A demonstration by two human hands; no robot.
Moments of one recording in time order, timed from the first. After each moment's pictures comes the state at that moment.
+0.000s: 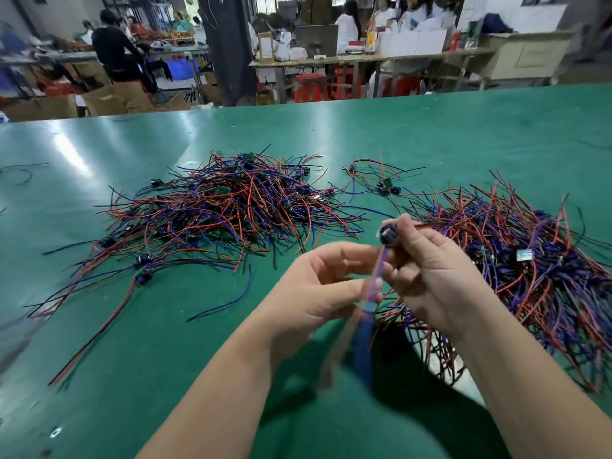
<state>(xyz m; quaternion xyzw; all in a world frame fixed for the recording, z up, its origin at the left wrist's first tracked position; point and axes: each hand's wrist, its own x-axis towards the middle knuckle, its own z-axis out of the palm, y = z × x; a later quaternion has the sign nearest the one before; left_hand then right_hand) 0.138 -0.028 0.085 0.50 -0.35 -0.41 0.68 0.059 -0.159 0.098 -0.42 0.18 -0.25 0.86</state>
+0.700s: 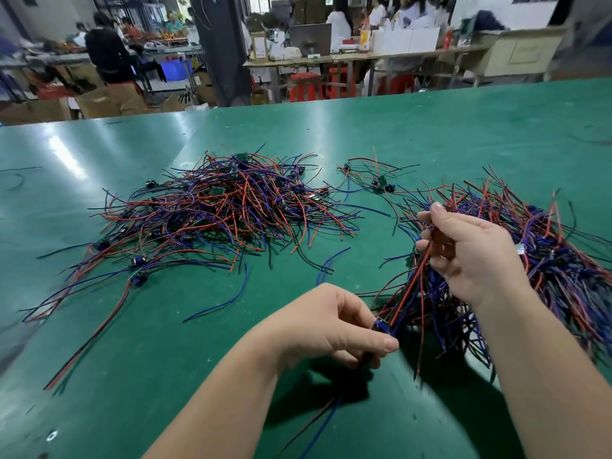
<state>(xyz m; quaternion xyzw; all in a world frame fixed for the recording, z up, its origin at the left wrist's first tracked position) 0.129 -0.027 0.080 0.65 -0.36 -0.50 0.45 0.039 -0.204 0.098 -0.51 0.30 -0.35 0.73</state>
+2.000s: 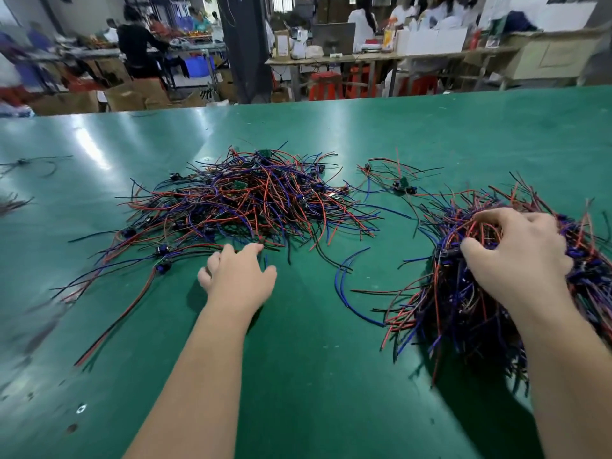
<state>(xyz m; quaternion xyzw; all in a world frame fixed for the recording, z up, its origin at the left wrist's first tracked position) 0.224 0.009 0.053 0.98 -0.13 -0.04 0.15 0.029 -0.212 0.101 -0.82 0.48 -0.25 0.18</state>
